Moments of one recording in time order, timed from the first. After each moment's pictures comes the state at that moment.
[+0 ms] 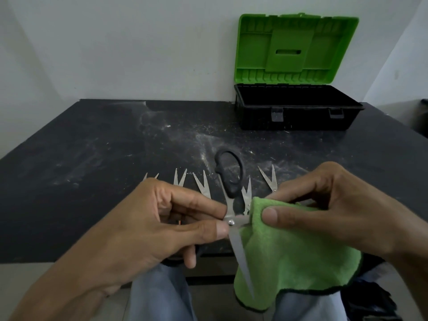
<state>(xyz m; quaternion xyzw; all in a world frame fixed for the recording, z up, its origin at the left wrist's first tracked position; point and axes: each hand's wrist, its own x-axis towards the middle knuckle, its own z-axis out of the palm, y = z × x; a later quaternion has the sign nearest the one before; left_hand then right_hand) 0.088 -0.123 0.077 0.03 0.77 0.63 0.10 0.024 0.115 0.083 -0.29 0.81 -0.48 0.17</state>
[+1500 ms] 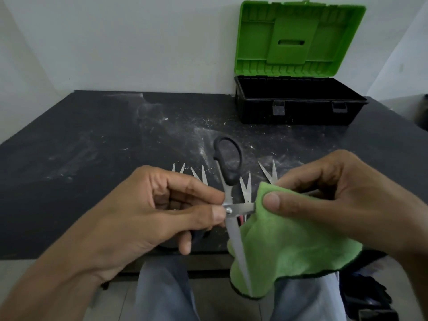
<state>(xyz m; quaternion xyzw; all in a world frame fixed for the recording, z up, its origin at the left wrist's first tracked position) 0.078 -0.125 0.077 0.04 0.75 0.66 0.11 0.024 0.109 0.086 -0.26 0.82 -0.49 0.14</state>
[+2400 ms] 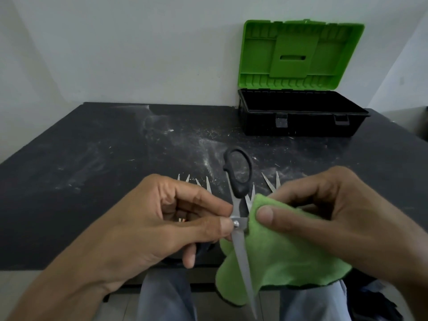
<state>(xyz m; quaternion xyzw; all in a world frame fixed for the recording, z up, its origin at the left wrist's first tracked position) 0.078 -0.133 0.081 0.07 0.76 0.64 0.11 0.034 0.099 0.091 -0.27 0.82 -0.49 0.10</state>
